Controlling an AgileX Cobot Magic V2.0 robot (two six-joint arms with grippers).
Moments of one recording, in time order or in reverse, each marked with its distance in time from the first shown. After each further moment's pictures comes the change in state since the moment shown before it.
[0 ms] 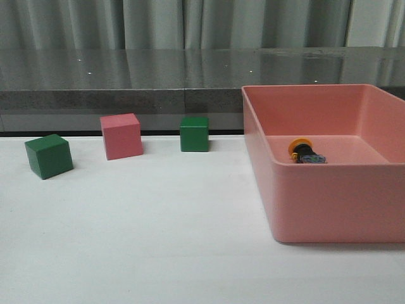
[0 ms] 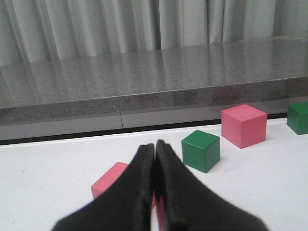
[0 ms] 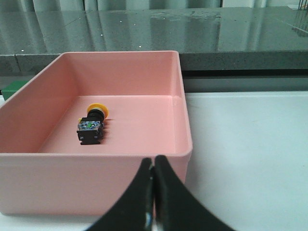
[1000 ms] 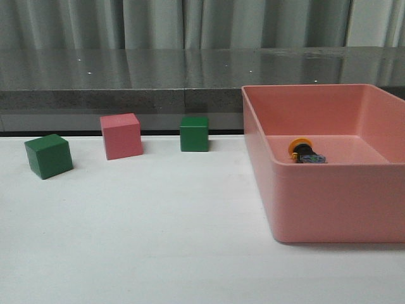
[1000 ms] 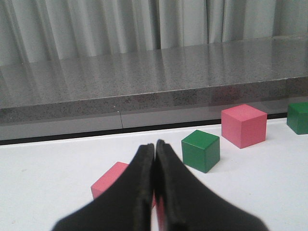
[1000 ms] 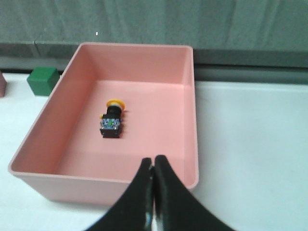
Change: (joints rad) left arm 0.000 0.000 0.000 0.000 0.000 0.000; right arm 0.000 0.470 -0.649 0.026 0.500 -0.050
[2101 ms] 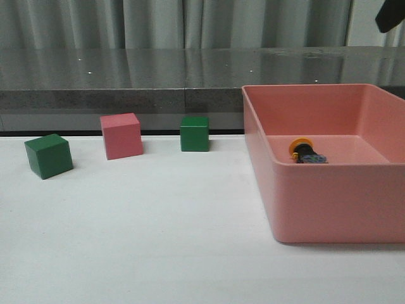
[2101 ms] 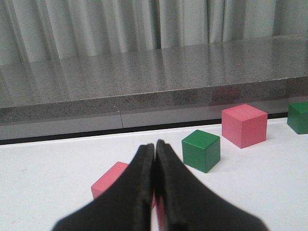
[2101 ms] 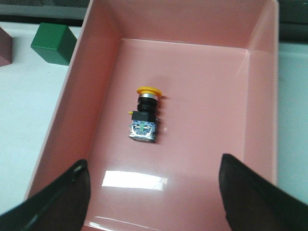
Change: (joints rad) left arm 0.000 0.000 0.000 0.000 0.000 0.000; right arm 0.068 0.816 -0.448 0.150 0.002 -0.087
